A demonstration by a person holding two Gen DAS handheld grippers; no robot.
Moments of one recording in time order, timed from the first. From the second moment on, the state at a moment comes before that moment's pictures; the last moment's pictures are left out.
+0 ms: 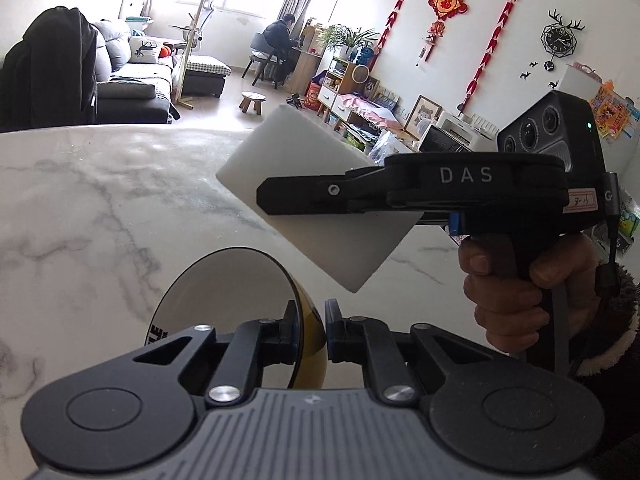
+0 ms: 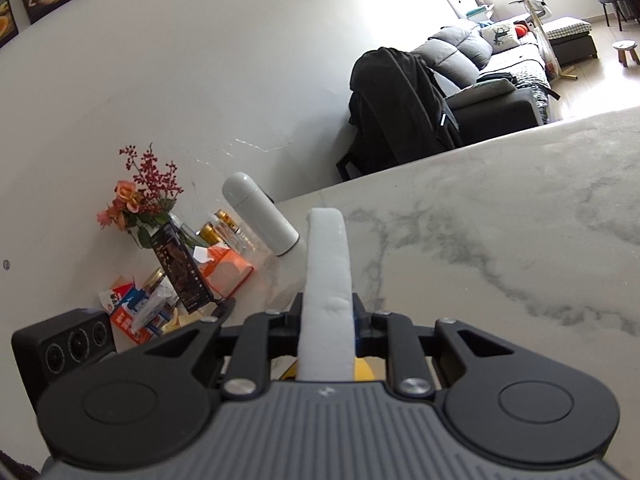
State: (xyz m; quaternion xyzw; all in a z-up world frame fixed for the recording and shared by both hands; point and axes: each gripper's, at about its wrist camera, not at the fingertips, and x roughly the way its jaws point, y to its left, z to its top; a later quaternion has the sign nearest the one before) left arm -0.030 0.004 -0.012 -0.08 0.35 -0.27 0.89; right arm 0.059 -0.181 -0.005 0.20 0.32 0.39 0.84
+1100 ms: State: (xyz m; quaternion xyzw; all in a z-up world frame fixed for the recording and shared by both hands) left arm -0.025 0.023 -0.019 -0.08 0.36 -0.29 0.88; right arm 0.075 -0.153 -0.022 0.21 0.35 0.39 0.83
